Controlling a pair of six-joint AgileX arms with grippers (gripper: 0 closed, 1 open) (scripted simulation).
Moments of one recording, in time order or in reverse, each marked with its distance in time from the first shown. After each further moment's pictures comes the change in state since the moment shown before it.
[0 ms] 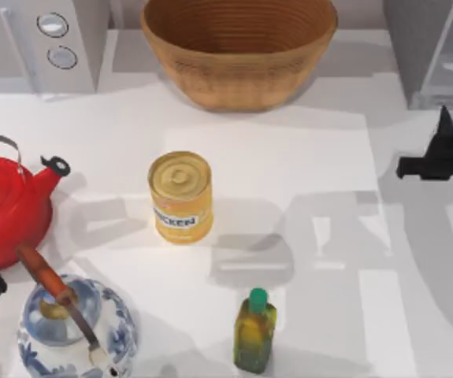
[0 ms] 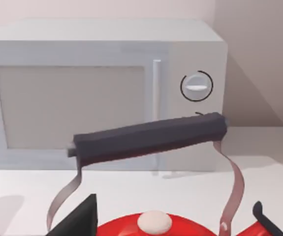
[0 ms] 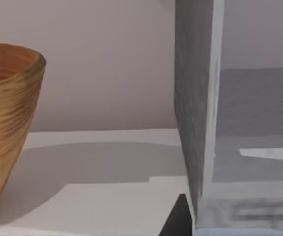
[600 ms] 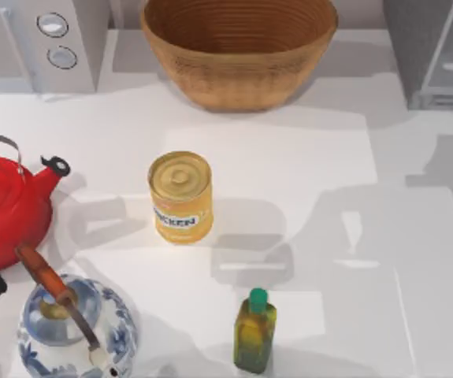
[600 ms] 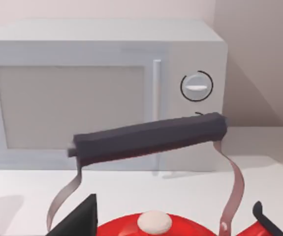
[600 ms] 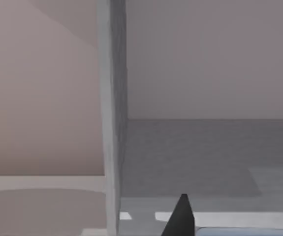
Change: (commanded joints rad) left arm 0.000 0.000 0.000 0.000 0.000 0.000; right arm -0.291 -0.200 0.019 -0.157 -0.293 -0.047
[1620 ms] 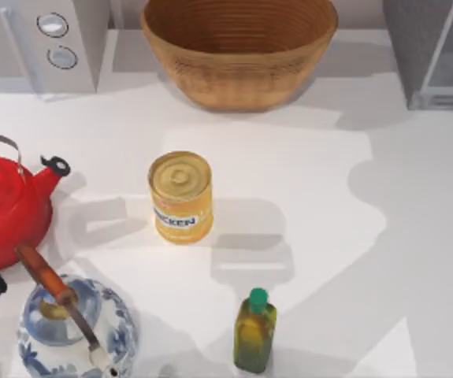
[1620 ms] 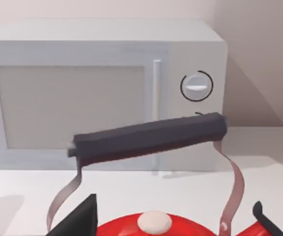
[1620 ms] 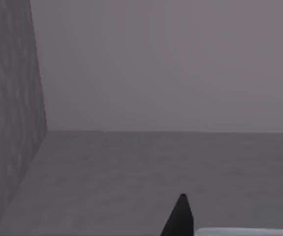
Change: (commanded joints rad) left arm 0.000 0.000 0.000 0.000 0.000 0.000; right arm -0.198 0.705 0.815 -0.191 -0.207 -0.019
